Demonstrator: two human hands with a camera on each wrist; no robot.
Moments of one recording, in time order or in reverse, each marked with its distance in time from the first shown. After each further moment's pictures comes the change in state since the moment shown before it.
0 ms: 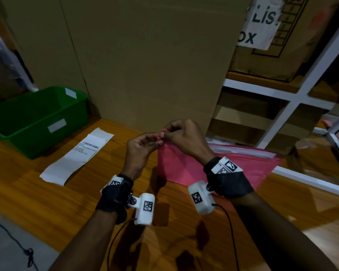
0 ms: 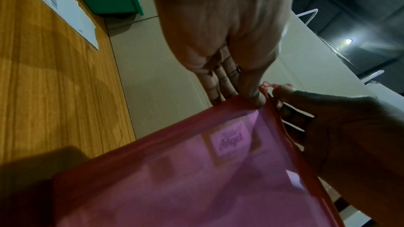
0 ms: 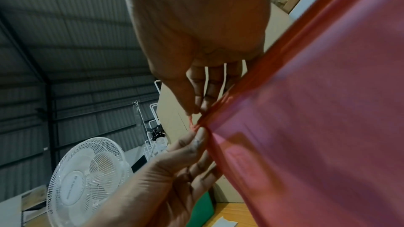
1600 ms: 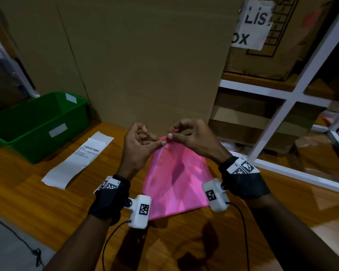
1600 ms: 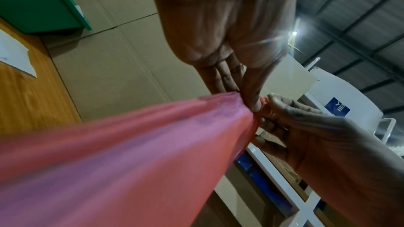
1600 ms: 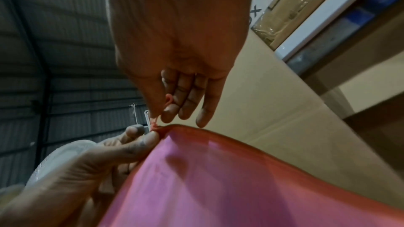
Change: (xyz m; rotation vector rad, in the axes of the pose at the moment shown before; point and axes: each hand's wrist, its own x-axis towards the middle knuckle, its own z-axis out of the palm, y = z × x) left_hand -0.006 0.034 0.010 0.047 -0.083 0.140; right_hand -0.015 -0.002 -0.037 0.208 -0.062 -0.087
